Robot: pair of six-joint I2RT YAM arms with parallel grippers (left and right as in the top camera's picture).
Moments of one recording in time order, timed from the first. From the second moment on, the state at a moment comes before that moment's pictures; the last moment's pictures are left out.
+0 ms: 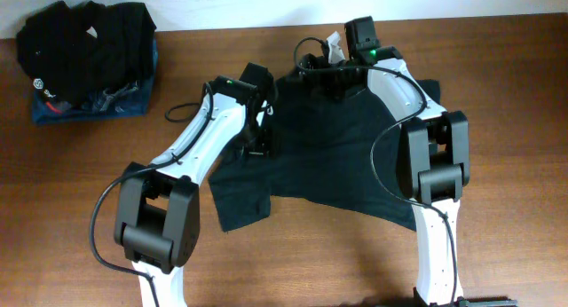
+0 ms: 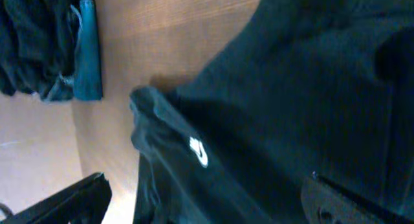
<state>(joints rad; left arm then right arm) -0.42 2.07 1.68 -1.13 0.03 -0.25 0.16 2.43 2.01 -0.66 -0.78 0.42</state>
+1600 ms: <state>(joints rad) -0.21 2.19 1.67 -1.06 -0.19 -0.22 0.16 2.43 2.01 -0.78 -0.68 0.20</state>
